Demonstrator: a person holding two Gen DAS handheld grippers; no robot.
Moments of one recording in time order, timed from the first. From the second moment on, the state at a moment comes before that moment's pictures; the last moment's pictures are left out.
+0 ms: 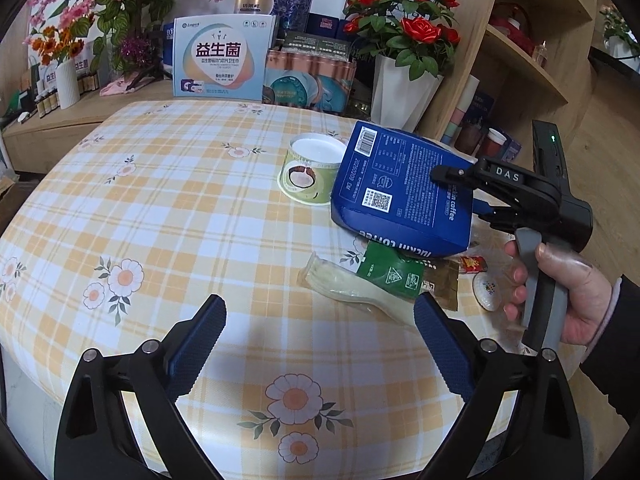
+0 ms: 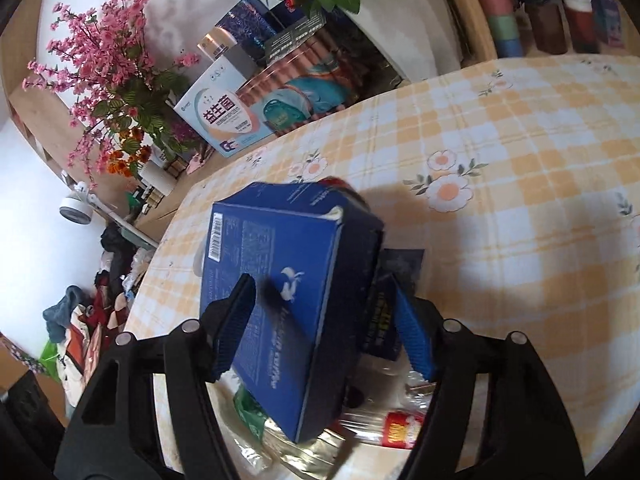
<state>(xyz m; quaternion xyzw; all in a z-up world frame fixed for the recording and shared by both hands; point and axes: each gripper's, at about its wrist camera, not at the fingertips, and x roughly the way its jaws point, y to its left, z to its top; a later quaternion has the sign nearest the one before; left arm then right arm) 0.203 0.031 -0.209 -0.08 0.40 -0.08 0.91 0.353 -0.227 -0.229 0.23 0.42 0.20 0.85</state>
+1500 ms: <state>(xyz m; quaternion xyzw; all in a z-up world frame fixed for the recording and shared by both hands) 0.248 -0.020 -0.259 -0.06 0.50 -0.05 0.86 0.197 -0.314 -0.135 0.17 0.27 0.11 0.94</state>
